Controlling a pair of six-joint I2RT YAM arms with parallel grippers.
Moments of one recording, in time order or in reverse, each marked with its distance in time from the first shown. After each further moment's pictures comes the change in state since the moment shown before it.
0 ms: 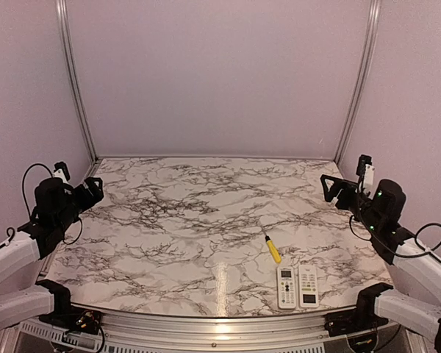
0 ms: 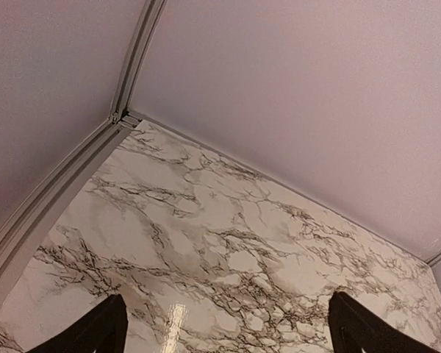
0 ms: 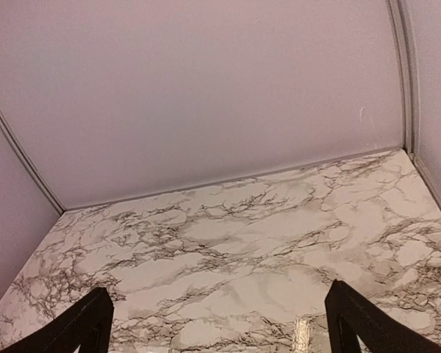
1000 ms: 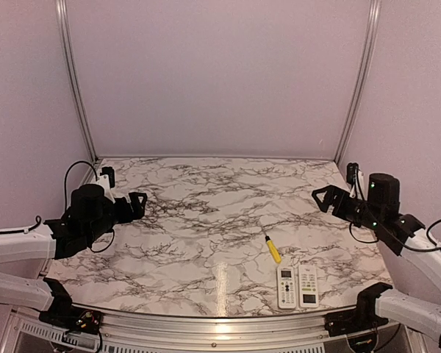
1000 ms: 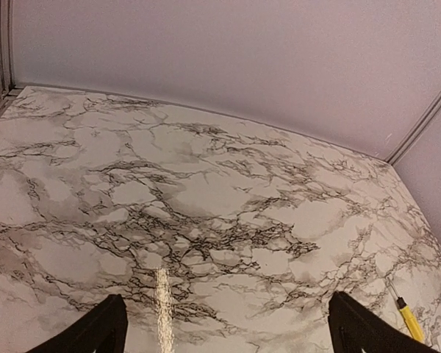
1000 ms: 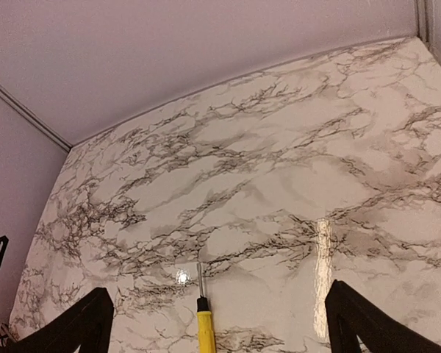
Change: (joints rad) left arm -0.455 0.238 0.050 0.082 -0.110 0.026; right arm 0.066 -0.016 0.147 -0.483 -0.079 0.122
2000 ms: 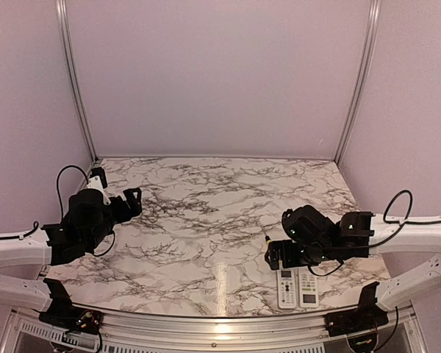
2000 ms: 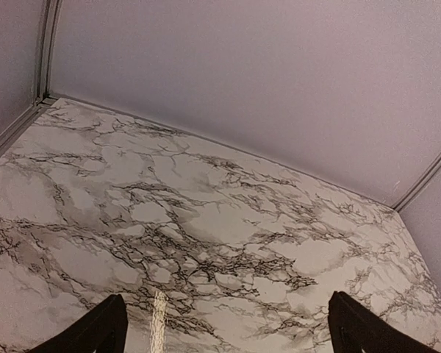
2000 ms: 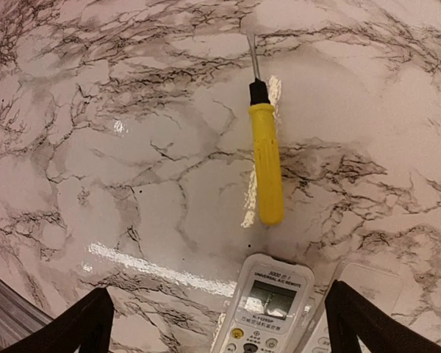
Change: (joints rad) left arm -0.119 -0.054 -0.018 0.020 -0.257 -0.092; right arm 0.805 0.404 0.172 -0.403 0.440 0.336
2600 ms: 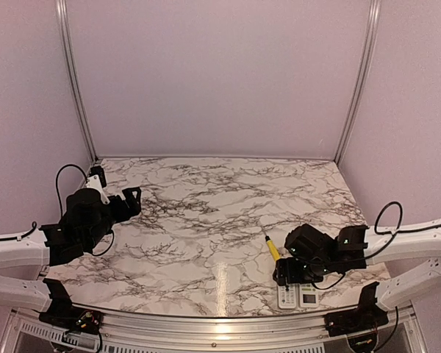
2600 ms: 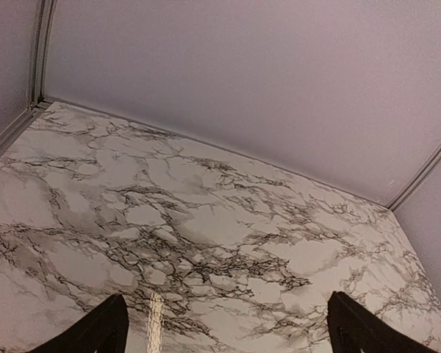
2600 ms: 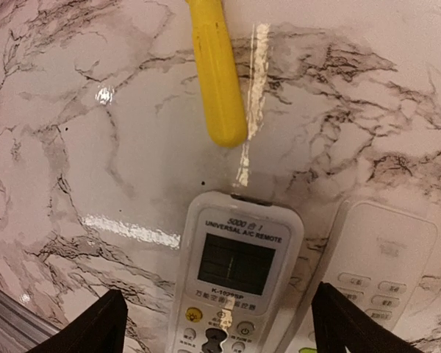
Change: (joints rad) left arm 0.000 -0.026 0.000 -0.004 0.017 0.012; right arm 0.008 0.011 -0.146 0.019 -0.091 0.116
